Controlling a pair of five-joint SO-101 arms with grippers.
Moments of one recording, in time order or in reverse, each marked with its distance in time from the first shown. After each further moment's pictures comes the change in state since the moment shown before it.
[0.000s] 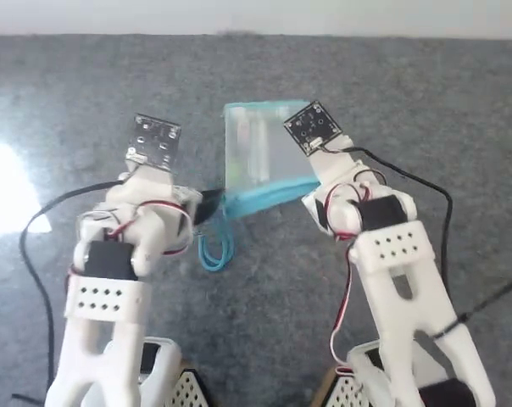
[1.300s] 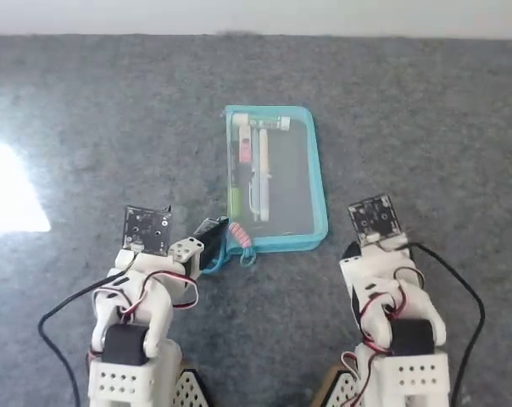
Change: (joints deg) left arm -0.5 -52.2 40.8 -4.0 5.8; right arm 13.0 -61.2 48.4 2.4 -4.8
